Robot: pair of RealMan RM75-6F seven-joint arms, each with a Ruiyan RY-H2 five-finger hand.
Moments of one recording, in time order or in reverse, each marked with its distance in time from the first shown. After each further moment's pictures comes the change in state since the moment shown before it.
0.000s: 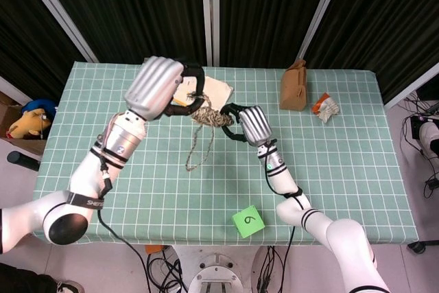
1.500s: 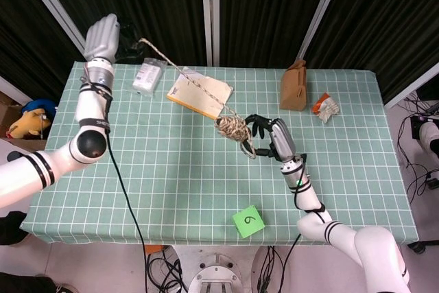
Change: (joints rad) left arm -0.098 -0.229 0.130 0.694 -0.459 -0.111 0.052; right arm -0.193 0.148 -0.087 -0.226 -0.065 0.286 0.398
